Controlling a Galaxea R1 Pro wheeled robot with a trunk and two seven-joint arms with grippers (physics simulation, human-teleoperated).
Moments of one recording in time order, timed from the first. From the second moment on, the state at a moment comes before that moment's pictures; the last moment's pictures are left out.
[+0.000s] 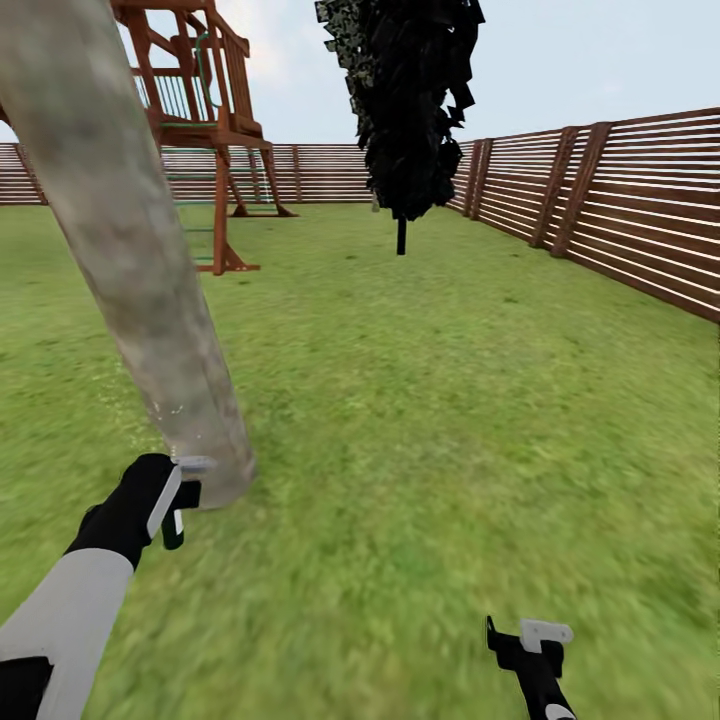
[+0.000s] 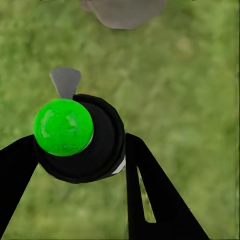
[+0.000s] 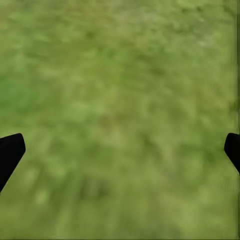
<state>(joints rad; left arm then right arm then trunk) -0.83 0.16 0.07 -0.81 0.04 0.97 0.16 -0.52 -0.06 0.07 -0.04 -0.11 -0.58 -0.15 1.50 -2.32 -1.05</state>
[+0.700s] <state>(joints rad) -0.80 0.12 0.08 -0.82 0.03 0.85 0.23 -0.52 -0.06 0.07 -0.04 -0.11 -0.58 -0.15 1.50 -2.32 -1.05</state>
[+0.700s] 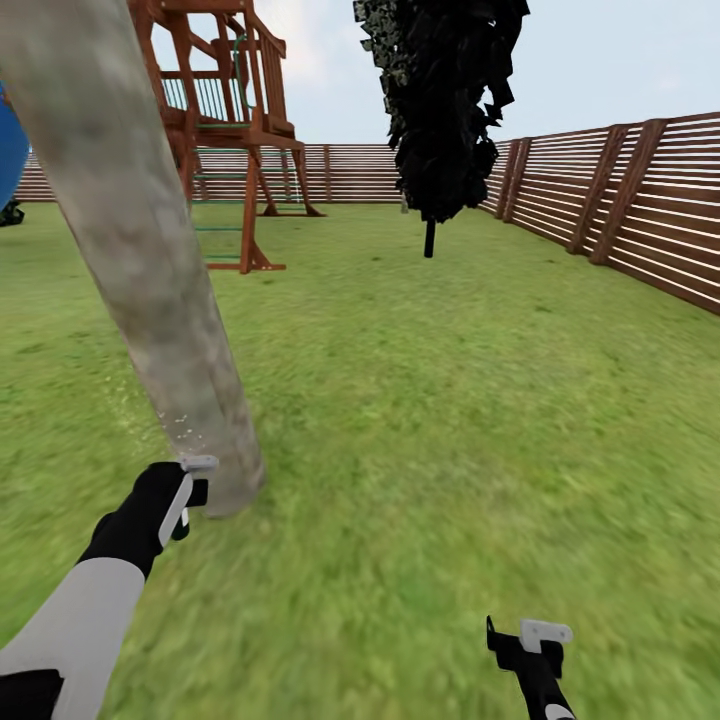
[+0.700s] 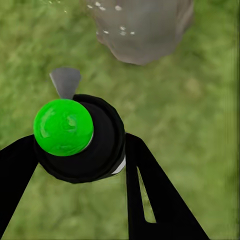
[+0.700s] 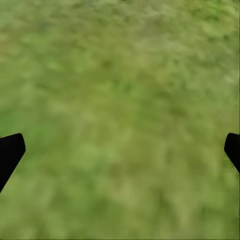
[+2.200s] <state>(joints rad) -0.81 0.15 0.20 -0.88 0.04 0.82 0.22 -0.52 -0.06 0.07 -0.04 -0.11 -0.58 -0.15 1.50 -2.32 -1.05</state>
